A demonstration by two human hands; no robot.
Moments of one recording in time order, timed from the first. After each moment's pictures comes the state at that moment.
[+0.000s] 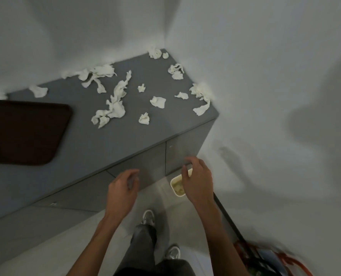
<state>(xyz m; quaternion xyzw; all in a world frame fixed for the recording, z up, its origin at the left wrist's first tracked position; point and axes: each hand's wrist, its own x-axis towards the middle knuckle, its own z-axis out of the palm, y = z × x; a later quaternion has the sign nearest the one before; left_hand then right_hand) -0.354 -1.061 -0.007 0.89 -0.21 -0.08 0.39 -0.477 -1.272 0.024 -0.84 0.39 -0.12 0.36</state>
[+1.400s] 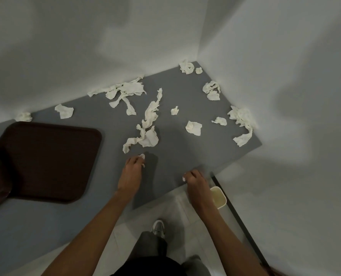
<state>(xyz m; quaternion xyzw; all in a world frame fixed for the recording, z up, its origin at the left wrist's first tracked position) -0.093 -1.079 -0.066 0.94 -0.26 -0.09 0.22 -0.277 -1.265 -0.068 -0.94 0.24 -0.03 0.23</state>
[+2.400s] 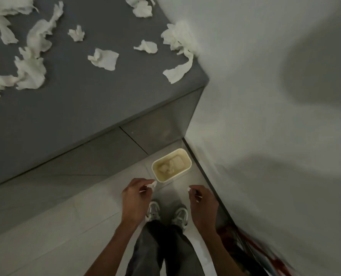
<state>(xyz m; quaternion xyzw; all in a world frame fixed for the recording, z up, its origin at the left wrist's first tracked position) -0.423 -1.244 -0.212 0.89 -0.12 -0.22 0.38 -0.579 -1.399 -0.252 -0.76 0.49 -0.05 0.42</state>
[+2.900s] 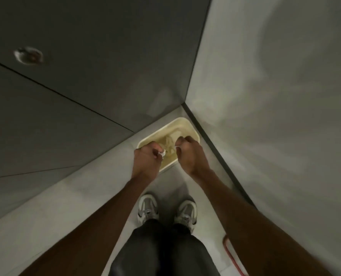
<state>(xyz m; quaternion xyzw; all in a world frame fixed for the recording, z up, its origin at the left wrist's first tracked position) -0.381 -1.335 -0.552 0.90 -0.17 -0.30 0.28 -0.478 -1.471 -0.579 -0.90 0.30 0.10 0.31</state>
